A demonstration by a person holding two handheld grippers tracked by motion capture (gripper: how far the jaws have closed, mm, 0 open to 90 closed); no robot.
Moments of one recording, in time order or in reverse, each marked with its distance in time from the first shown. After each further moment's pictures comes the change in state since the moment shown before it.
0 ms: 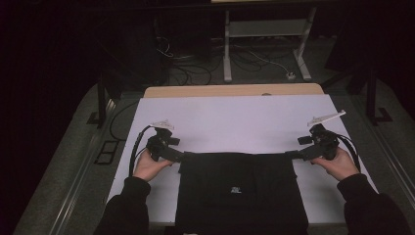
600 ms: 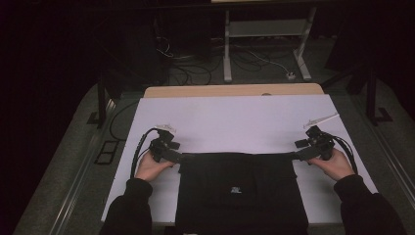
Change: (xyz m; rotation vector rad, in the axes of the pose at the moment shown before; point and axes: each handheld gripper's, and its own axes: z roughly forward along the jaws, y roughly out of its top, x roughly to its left) left arm 0.017 -0.014 0.018 0.075 0.010 -0.031; right arm -0.015 -0.006 0.019 0.049 0.000 0.019
